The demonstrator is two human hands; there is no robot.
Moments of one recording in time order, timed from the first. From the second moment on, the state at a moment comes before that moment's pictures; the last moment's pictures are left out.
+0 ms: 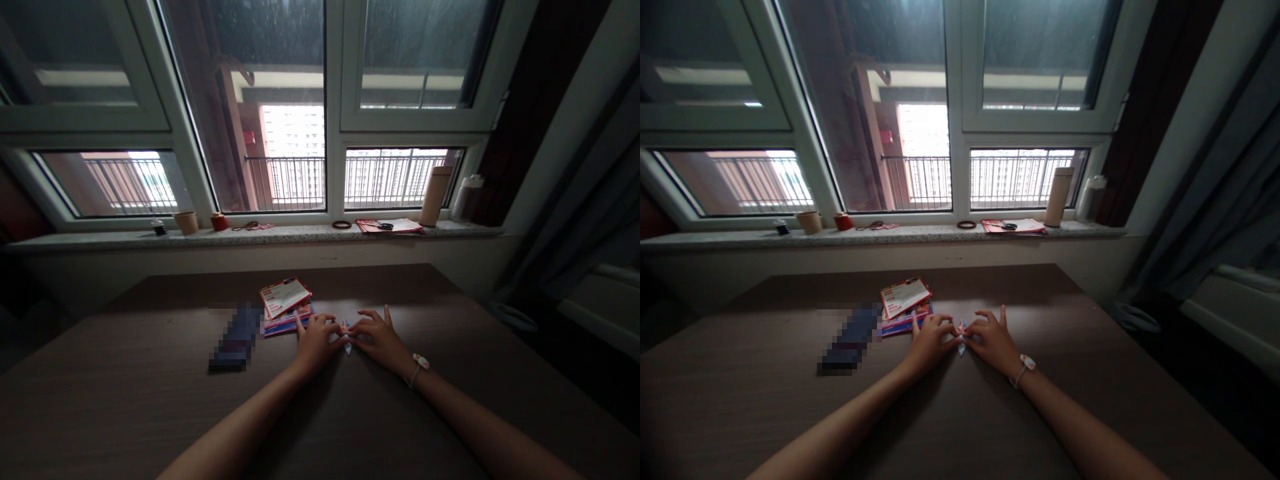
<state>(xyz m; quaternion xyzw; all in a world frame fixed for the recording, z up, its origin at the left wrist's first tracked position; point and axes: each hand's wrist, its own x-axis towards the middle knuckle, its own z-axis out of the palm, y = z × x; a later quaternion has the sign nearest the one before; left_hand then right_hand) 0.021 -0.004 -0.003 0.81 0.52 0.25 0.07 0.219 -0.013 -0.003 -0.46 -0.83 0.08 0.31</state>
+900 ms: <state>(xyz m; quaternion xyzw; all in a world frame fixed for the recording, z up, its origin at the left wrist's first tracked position) 0.022 -0.006 0.000 0.81 0.52 0.26 0.06 0.218 -0.014 -0.003 -0.48 -0.82 0.08 0.31</state>
